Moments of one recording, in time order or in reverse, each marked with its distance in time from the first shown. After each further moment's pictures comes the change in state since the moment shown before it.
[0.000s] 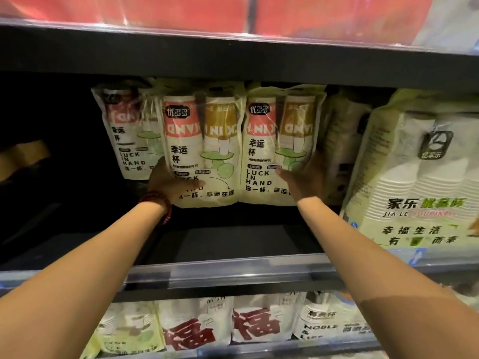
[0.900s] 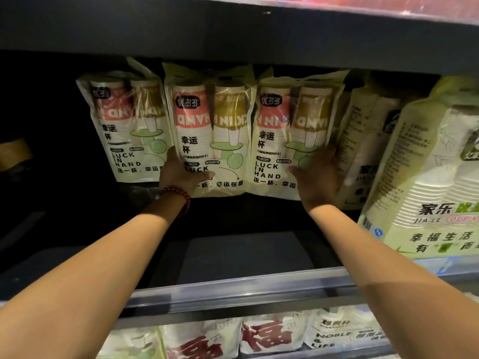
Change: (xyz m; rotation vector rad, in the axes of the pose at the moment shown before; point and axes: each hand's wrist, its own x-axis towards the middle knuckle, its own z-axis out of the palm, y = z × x) left_hand 0.032 0.003 0.027 0.026 0.099 0.043; right_hand 0.009 0.000 0.011 -0.395 0.145 -0.131
